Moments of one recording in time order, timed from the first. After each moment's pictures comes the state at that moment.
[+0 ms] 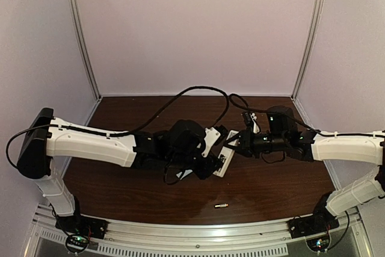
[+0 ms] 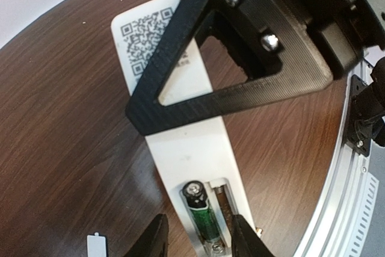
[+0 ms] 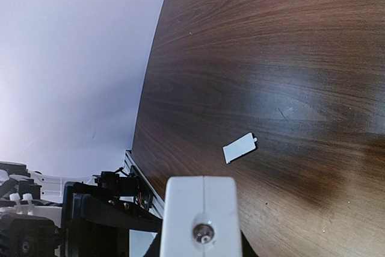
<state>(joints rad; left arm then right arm) -1.22 1.73 1.21 -0.11 -0.11 -0.24 0.71 1.29 0.69 0.12 -0.44 0.96</state>
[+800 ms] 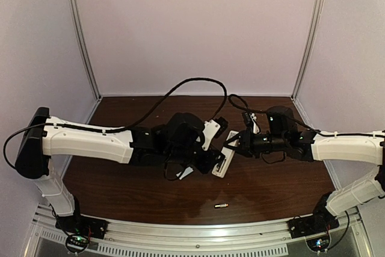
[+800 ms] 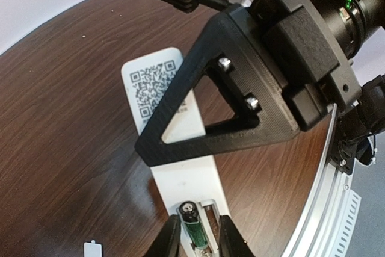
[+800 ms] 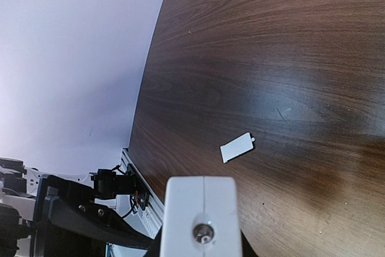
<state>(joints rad) -1.22 1.71 1.24 -0.11 -0.09 -0.28 0.71 1.29 0.69 0.12 -0.44 0.94</state>
